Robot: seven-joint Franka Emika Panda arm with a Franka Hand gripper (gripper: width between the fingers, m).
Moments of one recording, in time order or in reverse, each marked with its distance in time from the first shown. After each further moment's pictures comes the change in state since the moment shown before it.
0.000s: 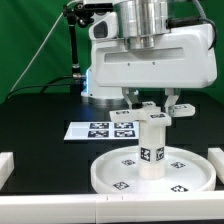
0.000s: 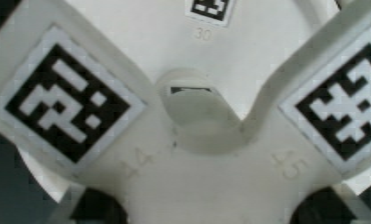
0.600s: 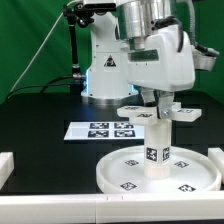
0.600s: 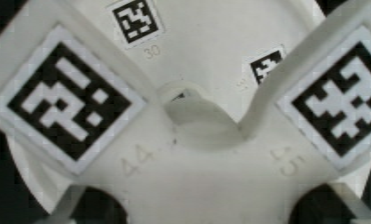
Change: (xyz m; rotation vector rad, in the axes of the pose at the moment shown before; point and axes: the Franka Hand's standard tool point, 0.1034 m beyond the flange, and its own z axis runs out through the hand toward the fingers) arm -0.007 -0.005 0.001 0.049 -0.017 0.615
